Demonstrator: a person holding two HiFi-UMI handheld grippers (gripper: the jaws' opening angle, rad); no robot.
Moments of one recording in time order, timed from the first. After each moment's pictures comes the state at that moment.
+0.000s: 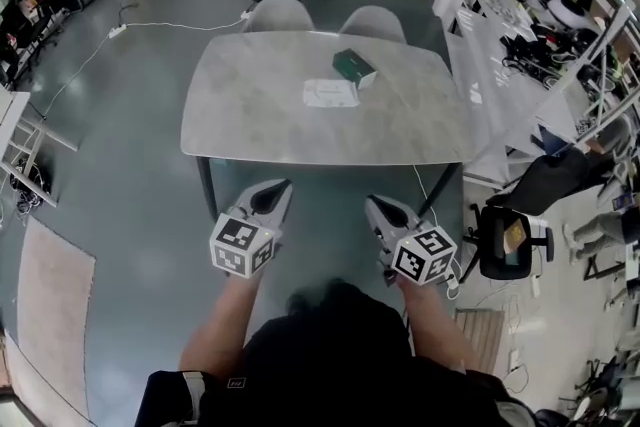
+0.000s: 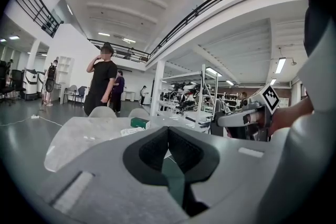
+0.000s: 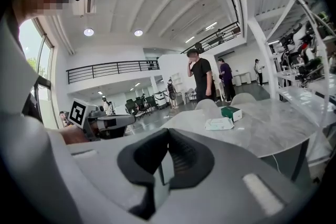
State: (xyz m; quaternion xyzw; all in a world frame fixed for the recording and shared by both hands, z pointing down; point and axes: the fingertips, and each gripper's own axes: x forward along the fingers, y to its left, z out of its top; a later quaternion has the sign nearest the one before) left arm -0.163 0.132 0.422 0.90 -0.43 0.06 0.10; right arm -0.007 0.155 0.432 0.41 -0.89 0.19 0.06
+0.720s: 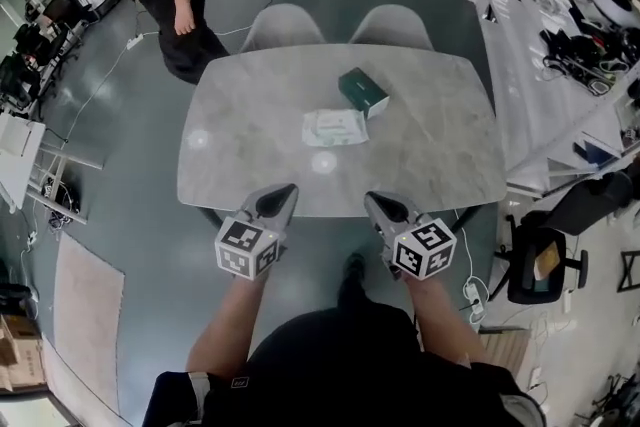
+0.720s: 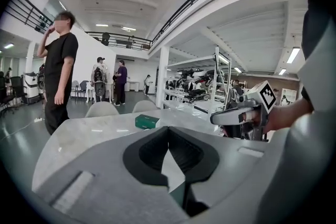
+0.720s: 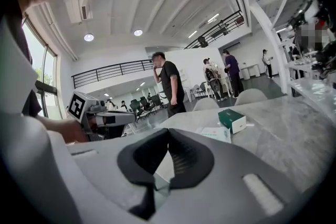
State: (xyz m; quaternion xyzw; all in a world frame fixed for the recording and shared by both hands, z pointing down) left arm -0.091 -0.084 0.444 0.88 -0.44 0.14 0.12; right arm 0.050 -0.077 0.465 0.36 -0.91 0.21 0.06
